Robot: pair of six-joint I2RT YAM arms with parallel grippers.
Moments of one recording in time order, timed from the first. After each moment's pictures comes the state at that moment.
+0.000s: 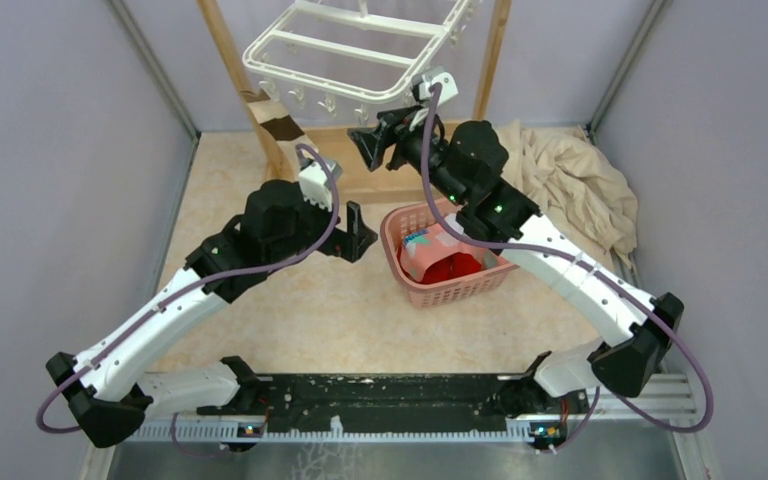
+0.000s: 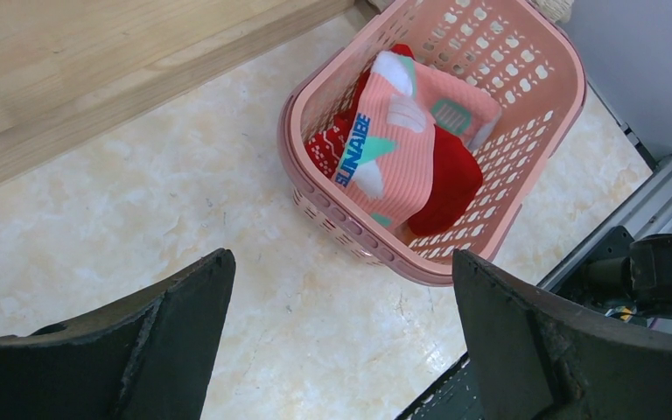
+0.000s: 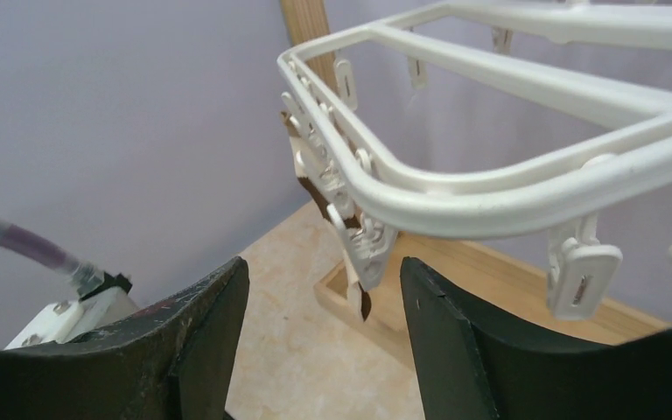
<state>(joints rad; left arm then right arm) -0.80 1.08 1.19 -0.51 -0.06 -0.31 0.80 1.36 1.48 0.04 0.01 0.15</state>
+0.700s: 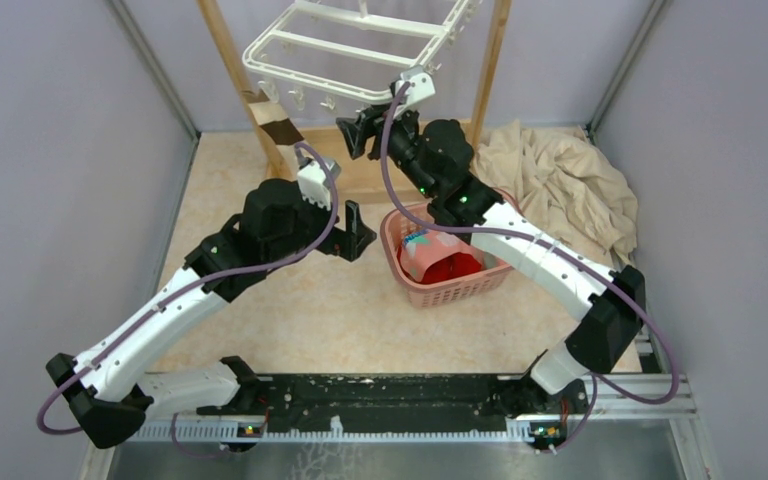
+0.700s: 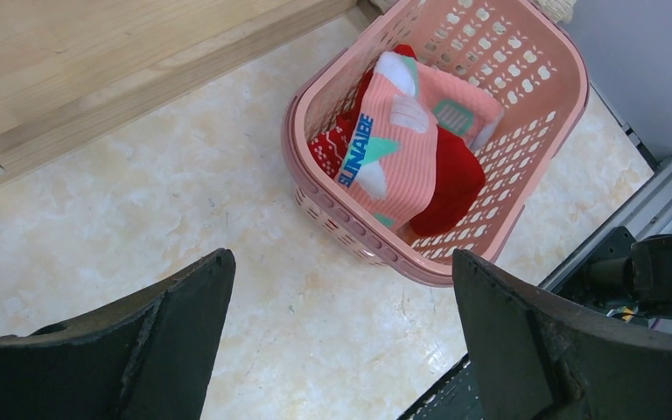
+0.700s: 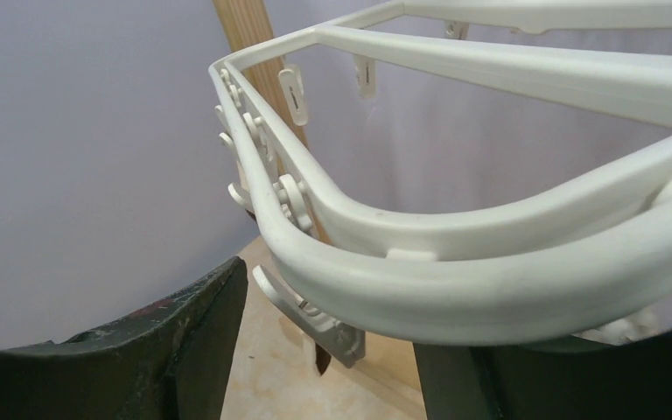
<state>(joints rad) -0.79 1.08 1.19 -0.51 -0.05 -0.30 0.80 1.53 1.49 0.24 0.12 0.13</state>
